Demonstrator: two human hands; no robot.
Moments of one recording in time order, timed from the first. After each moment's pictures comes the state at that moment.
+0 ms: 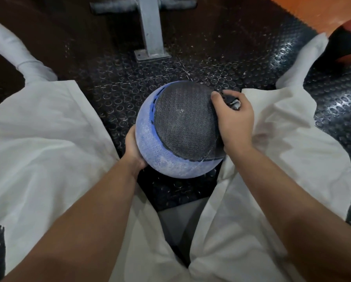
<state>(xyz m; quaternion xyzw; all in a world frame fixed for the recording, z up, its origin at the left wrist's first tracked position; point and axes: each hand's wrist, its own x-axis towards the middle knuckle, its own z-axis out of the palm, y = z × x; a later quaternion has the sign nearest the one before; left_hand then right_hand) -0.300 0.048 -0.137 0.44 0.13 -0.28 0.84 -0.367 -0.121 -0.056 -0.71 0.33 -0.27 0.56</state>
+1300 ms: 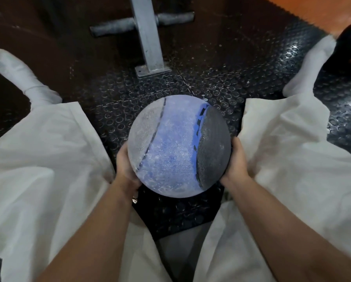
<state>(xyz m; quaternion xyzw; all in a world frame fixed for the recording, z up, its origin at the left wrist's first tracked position) -0.293 0.045 -0.125 0.47 0.16 -0.22 0.84 -0.366 -0.145 -0.121 -0.37 0.38 -0.13 0.84</state>
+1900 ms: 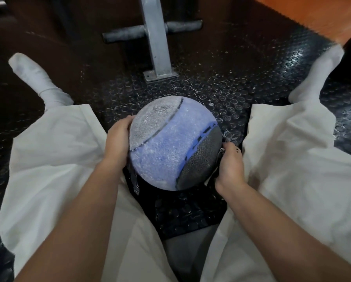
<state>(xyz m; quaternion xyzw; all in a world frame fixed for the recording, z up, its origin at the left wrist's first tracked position) -0.242 0.072 -0.088 0.74 0.07 -0.10 0.66 -0.359 -0.111 -0.111 -0.44 0.41 -0.21 0.77</state>
